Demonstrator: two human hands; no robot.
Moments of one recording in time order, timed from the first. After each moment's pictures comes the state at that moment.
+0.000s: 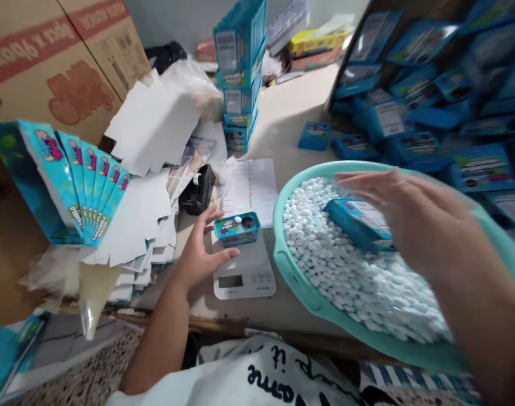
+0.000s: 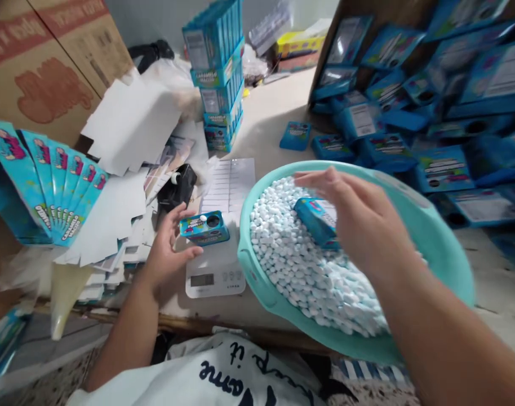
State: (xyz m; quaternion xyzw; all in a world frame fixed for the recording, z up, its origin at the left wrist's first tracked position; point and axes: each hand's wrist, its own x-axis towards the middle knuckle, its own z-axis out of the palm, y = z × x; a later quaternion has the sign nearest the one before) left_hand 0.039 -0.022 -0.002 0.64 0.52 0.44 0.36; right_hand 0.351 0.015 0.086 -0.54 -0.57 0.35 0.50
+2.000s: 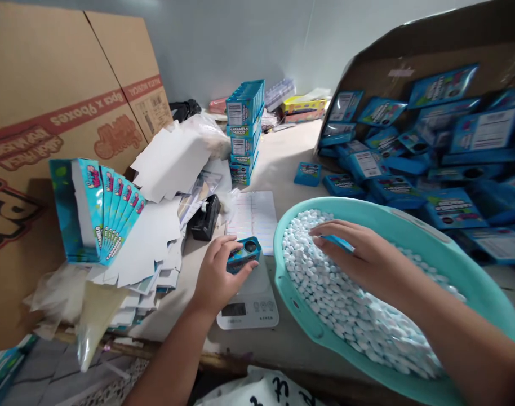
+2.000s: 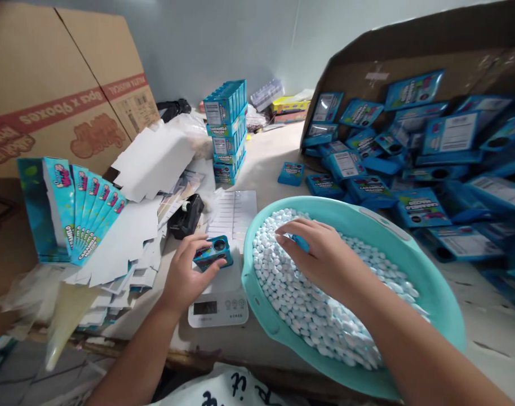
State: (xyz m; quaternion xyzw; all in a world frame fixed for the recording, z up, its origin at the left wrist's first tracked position) left_hand 0.075 -0.020 0.010 0.73 0.51 0.45 0.04; right_hand 0.353 0.022 0.084 -0.55 -0.78 0.22 0.22
